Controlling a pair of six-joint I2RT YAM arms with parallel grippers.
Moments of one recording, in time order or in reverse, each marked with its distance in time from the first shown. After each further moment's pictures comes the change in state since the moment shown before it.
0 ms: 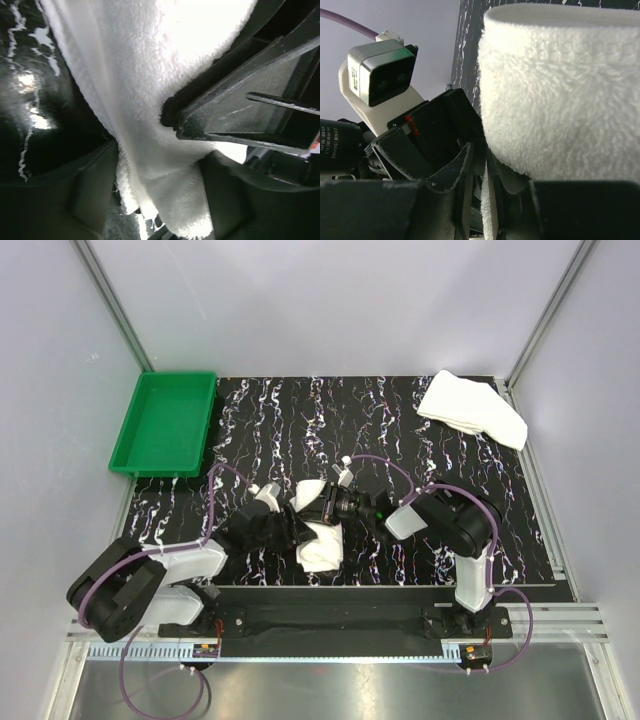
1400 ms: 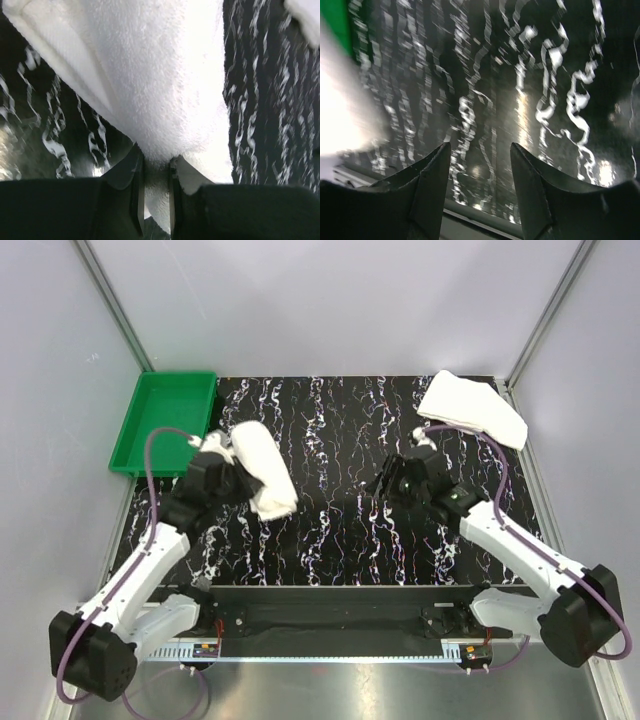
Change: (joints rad) left arm 0.283 -0.327 0.405 -0.718 -0.181 0.256; right arm -0.167 -0.808 0.192 -1.433 0.562 -0.354
